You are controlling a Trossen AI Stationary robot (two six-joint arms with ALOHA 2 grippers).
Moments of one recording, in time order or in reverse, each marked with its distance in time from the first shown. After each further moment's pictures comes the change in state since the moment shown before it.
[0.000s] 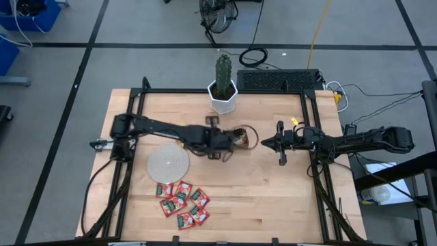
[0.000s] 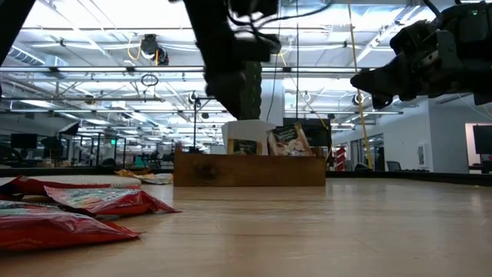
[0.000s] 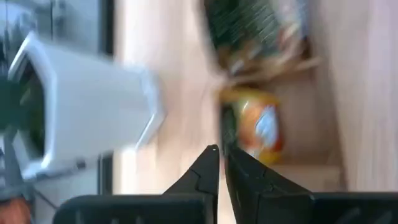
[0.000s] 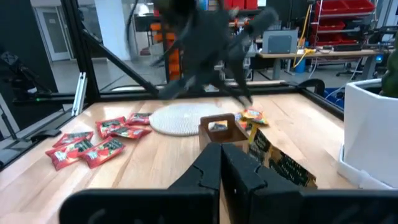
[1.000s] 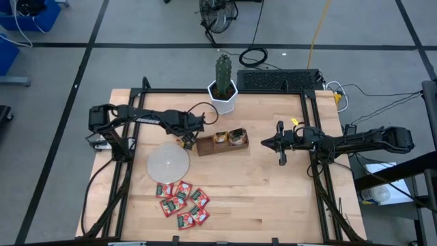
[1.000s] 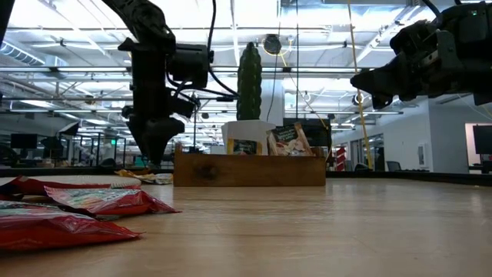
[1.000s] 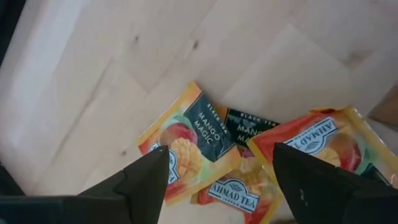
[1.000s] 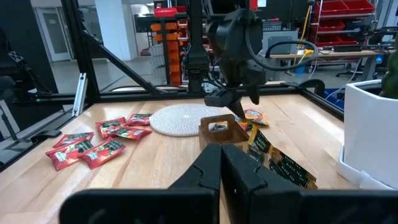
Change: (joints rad) left arm 0.267 -0.248 -0.529 -0.037 0.228 -0.545; right arm 0.000 0.002 0.000 0.002 0.000 0.000
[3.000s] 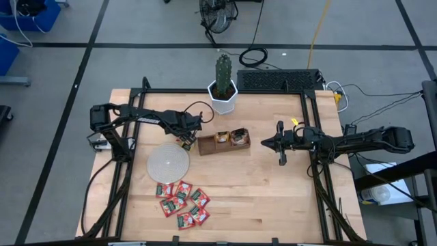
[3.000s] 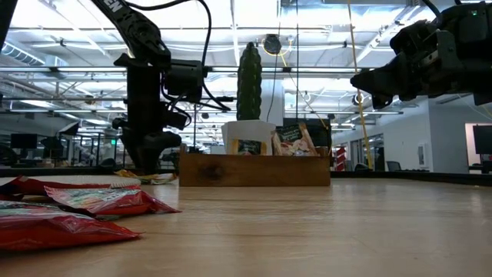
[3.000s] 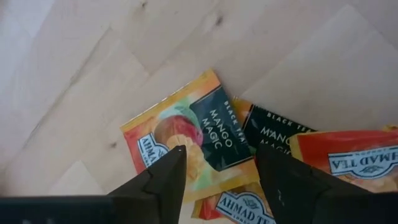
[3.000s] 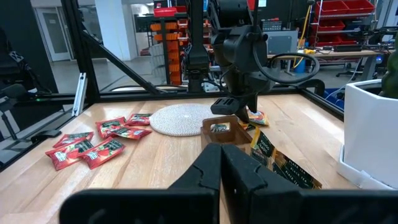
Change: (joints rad) left arm 0.045 0.013 -0.087 0.096 0.017 -0.072; right arm 0.000 0.000 0.000 0.000 0.000 0.000
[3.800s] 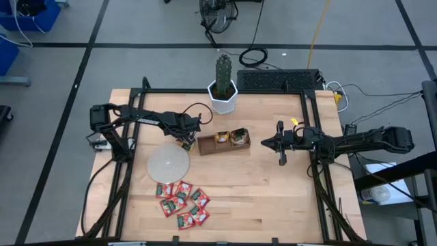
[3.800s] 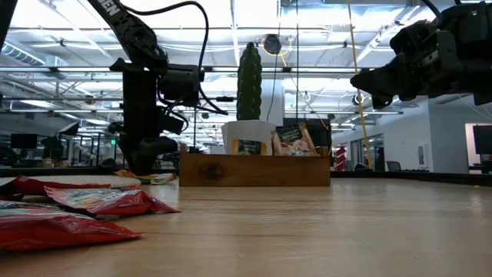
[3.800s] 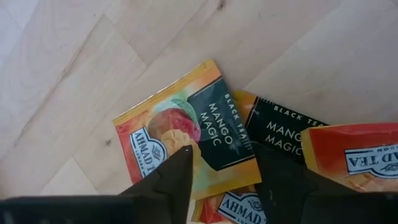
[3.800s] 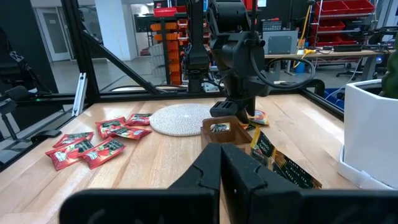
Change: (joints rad) left arm 0.000 0.000 -0.044 0.045 -0.002 0.004; right arm 0.000 0.000 0.000 0.000 0.000 0.000
